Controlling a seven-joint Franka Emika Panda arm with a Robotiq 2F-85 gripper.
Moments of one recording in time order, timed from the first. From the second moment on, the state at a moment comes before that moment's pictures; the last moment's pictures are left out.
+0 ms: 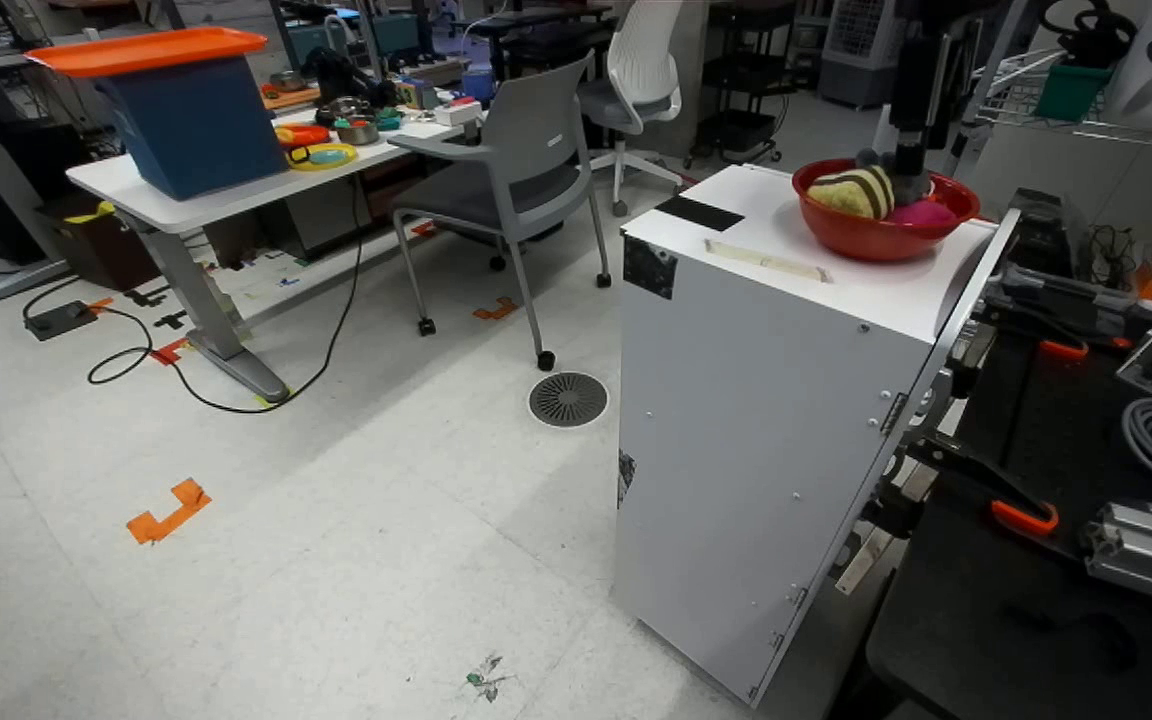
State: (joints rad) arm -0.03 0.07 -0.02 -2.29 -0.02 2.17 -0.10
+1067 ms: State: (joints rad) arm -0.02 0.10 -0.02 -2.24 -0.04 2.08 -0.07
